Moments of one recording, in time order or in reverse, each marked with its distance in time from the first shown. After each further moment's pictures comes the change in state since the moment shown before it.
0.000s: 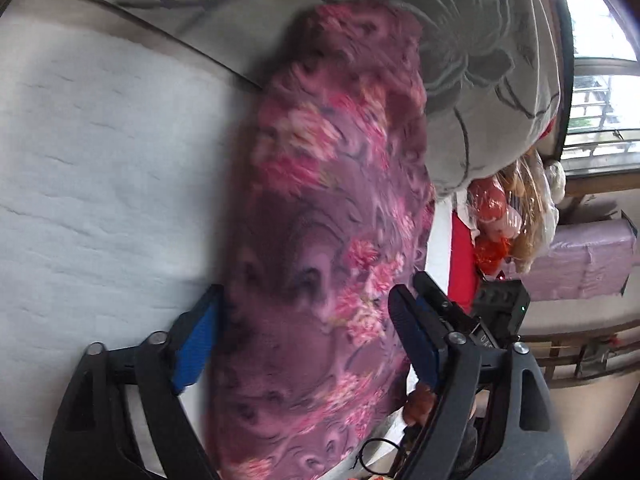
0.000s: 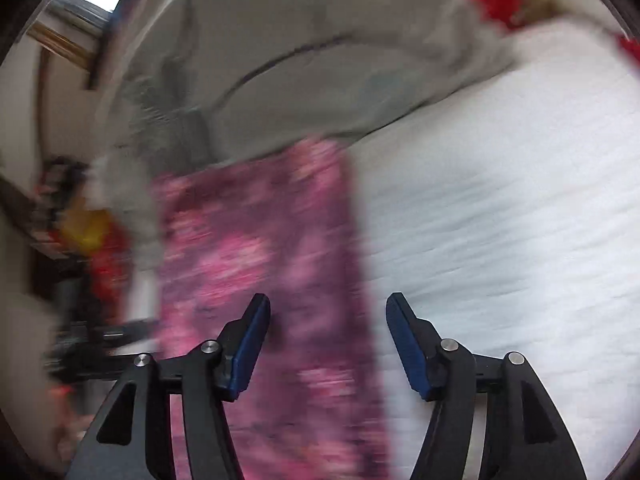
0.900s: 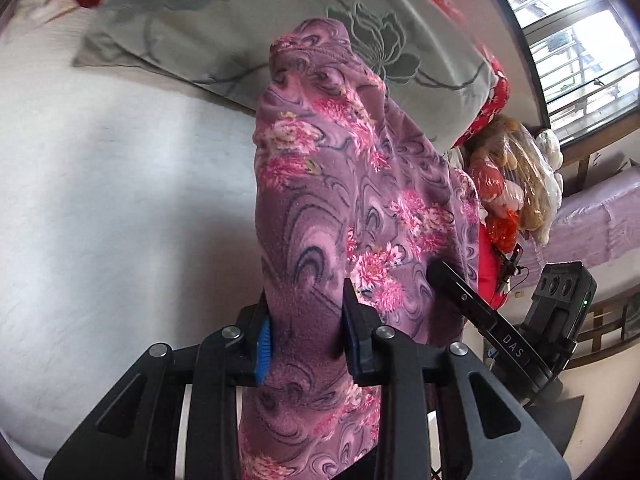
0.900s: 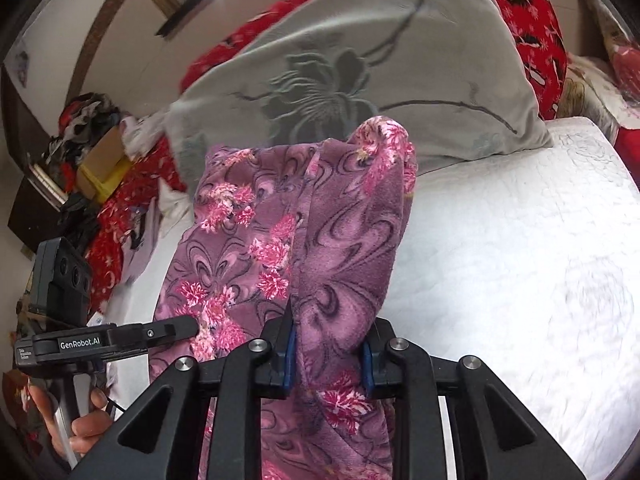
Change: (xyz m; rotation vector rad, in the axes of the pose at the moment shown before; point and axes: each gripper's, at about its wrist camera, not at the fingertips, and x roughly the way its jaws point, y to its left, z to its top) left arm -0.092 -0.058 -0.101 0.146 -0.148 0.145; right arm -0.061 0.155 -0.100 -0.238 -0.090 -0.161
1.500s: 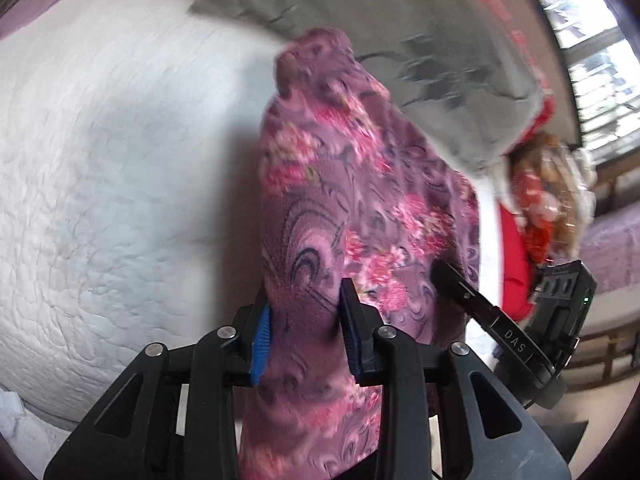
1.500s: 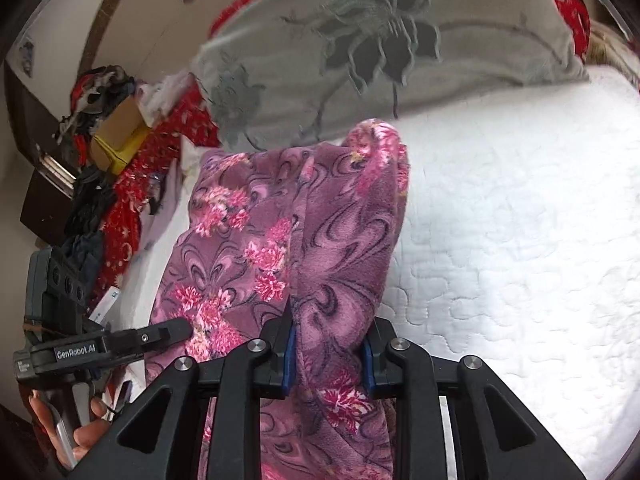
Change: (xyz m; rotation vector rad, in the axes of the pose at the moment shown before) left arm -0.011 0.113 -0.034 -0.115 0.027 0.137; right arm 0.056 0.042 -0.071 0.032 0.100 0.050
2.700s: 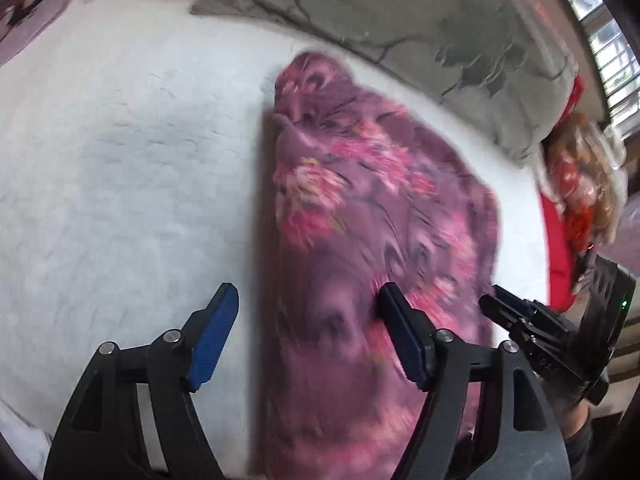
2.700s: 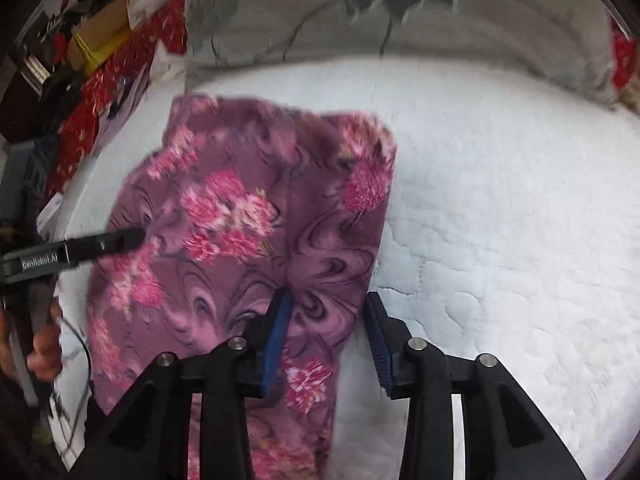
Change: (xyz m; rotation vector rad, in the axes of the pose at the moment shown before) left arm 0.018 -0.006 0.011 0.103 -0.058 0.088; right arm 0.026 -0.016 0.008 -0.245 0.190 -0.185
